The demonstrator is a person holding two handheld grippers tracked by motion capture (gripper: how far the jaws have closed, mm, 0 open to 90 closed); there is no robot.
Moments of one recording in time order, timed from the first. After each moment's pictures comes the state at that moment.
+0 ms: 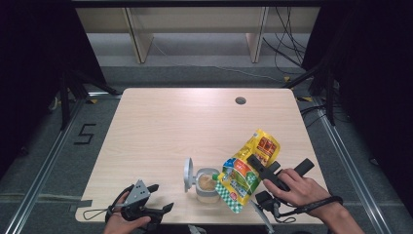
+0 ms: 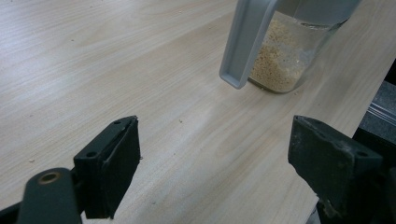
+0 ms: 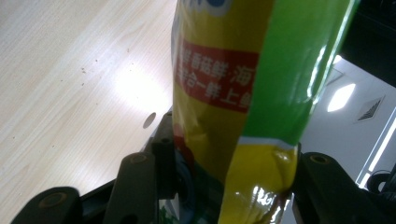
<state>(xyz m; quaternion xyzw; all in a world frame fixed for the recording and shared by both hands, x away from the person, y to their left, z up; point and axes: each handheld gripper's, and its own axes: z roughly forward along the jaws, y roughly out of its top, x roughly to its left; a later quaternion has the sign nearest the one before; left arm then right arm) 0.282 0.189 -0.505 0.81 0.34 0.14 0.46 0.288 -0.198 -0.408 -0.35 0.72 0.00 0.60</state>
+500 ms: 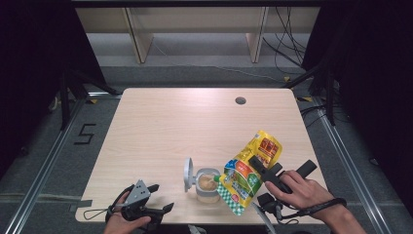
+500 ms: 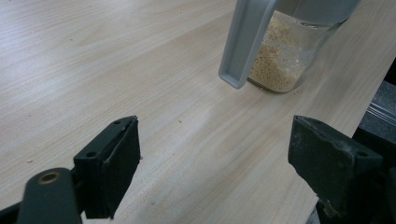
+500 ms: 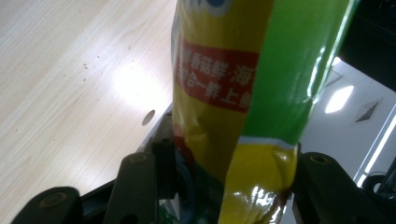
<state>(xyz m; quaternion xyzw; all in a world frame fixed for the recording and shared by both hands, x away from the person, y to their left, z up) 0.282 0.188 -0.506 0.81 0.34 0.13 0.46 0.282 -0.202 -0.405 -0.35 0.72 0.00 0.60</state>
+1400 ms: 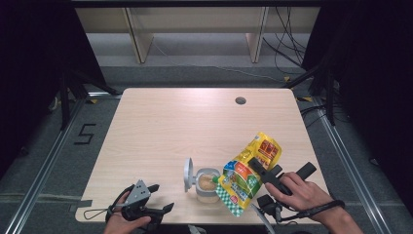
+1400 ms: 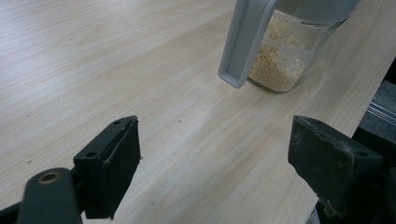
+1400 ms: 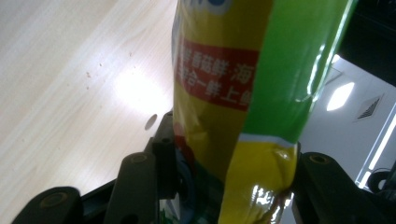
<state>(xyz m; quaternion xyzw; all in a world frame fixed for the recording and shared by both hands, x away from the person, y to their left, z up) 0.283 0.189 -0.505 0.81 0.34 0.14 0.46 0.280 -0.201 -0.409 -0.34 0.72 0.01 0.60</state>
